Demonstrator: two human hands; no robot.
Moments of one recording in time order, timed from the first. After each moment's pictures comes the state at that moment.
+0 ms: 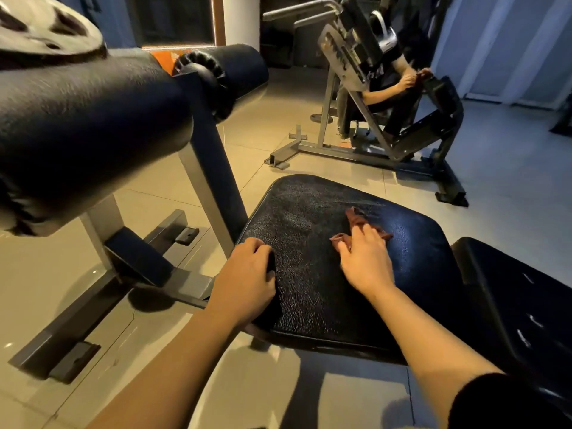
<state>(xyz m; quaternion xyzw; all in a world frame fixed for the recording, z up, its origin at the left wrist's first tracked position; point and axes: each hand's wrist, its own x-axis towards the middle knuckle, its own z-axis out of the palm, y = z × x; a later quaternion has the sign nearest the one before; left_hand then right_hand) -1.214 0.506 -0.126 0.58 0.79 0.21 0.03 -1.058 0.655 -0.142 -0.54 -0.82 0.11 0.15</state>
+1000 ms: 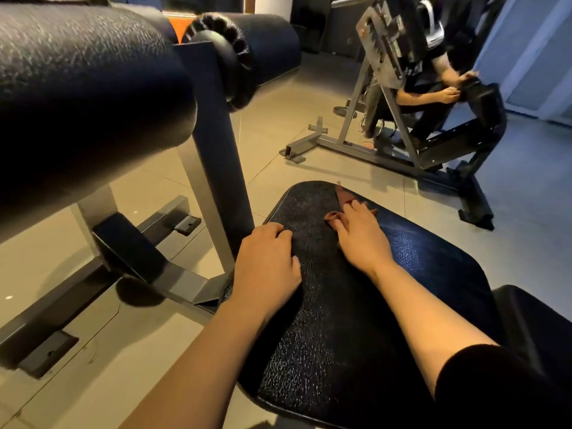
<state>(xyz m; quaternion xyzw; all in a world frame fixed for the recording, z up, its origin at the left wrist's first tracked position) -1.238 0.587 -0.128 0.52 0.82 0.24 -0.02 -1.136 0.753 -0.134 -0.43 -0.89 0.11 0.14</state>
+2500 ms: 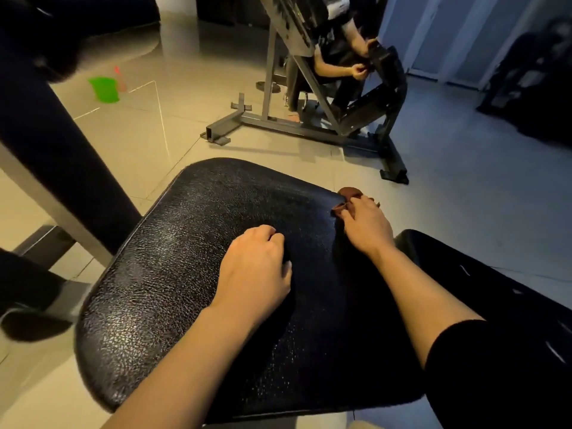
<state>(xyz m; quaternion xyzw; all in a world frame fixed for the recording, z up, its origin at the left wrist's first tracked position) -1.133 0.638 -0.136 0.65 0.74 0.21 0.01 -0.980 0.811 -0.147 -0.58 -0.79 0.09 0.17</state>
